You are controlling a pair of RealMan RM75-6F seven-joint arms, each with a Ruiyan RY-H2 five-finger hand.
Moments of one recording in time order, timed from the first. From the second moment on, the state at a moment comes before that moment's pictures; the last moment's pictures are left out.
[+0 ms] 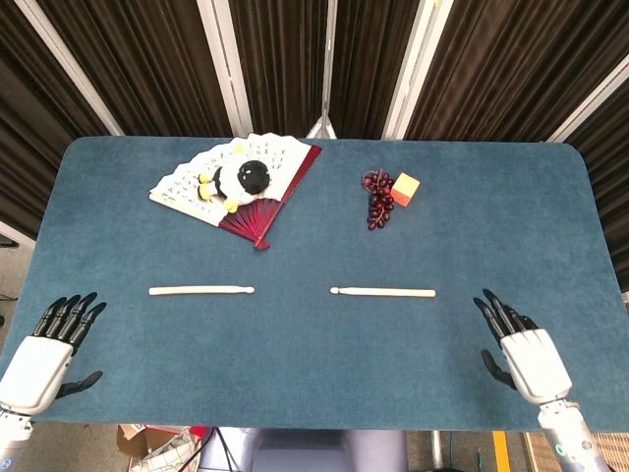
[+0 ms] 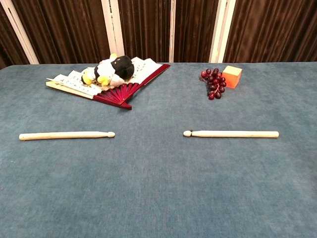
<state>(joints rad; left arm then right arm) -0.07 -1.14 0.08 -1.64 1.72 1.53 0.13 0.15 -1.18 0.00 -1.63 -1.66 1.43 -0.14</state>
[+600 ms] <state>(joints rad) -0.07 -1.14 0.07 -1.64 1.71 1.52 0.12 0.37 -1.47 0.17 -1.53 -1.40 1.17 -0.40</state>
